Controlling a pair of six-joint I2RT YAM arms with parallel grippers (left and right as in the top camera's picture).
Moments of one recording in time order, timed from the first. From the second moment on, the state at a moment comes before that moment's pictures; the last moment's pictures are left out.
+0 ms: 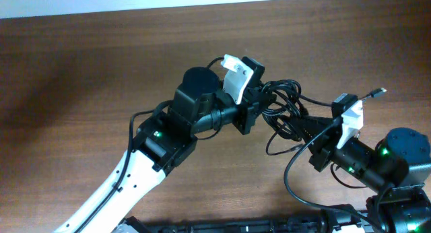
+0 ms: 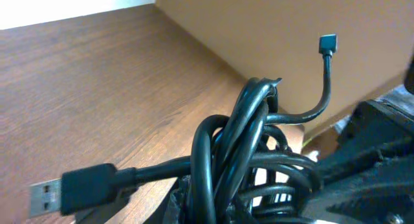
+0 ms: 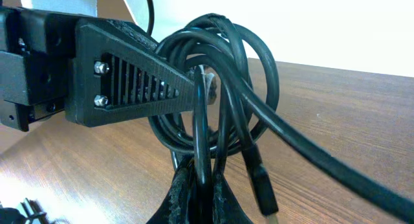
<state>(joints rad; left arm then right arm) -0.72 1.32 1.23 -0.27 0.46 -0.31 0.06 0.58 0.89 -0.65 -0.63 0.08</state>
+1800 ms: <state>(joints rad) -0.70 1.32 1.23 -0.30 0.11 -1.23 0.07 0.59 0.89 -0.61 -0.40 0.86</state>
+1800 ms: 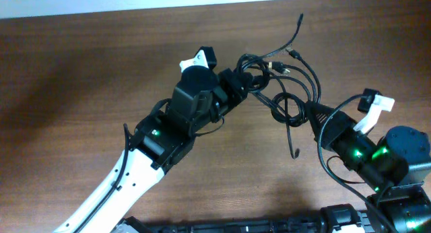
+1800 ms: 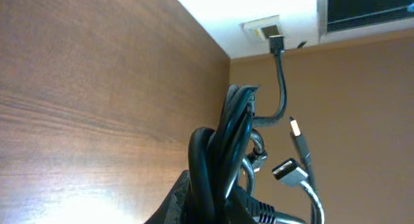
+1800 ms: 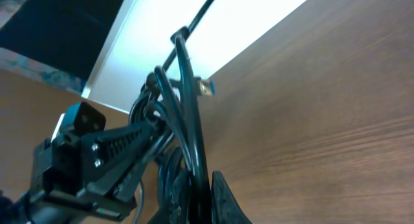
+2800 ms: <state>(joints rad) -0.72 1.32 1.22 -0.25 0.16 -0.77 0.07 0.66 0.90 -0.70 -0.29 0.36</state>
